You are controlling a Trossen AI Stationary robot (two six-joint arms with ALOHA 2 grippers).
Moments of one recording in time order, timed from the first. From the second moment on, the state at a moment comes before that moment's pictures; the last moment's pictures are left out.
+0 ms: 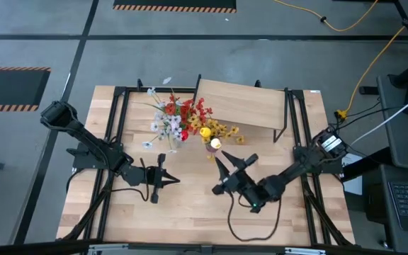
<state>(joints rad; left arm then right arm) -0.58 1.26 0.44 0.44 -0.53 -0.07 0.59 1.87 1.07 1.42 1.41 -1.17</state>
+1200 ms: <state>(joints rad) -0.58 1.26 0.44 0.45 -0.51 -0.04 0.66 1.87 1.30 1.05 1.53 -1.08</state>
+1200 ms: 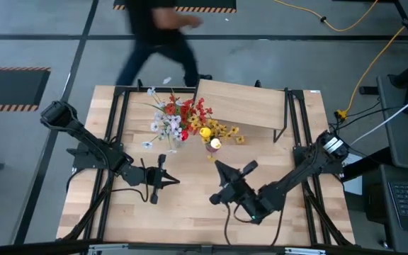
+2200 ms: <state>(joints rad) -0.58 1.26 0.44 0.45 -0.50 -0.09 0.53 1.87 1.60 -0.24 0.64 -0.09</state>
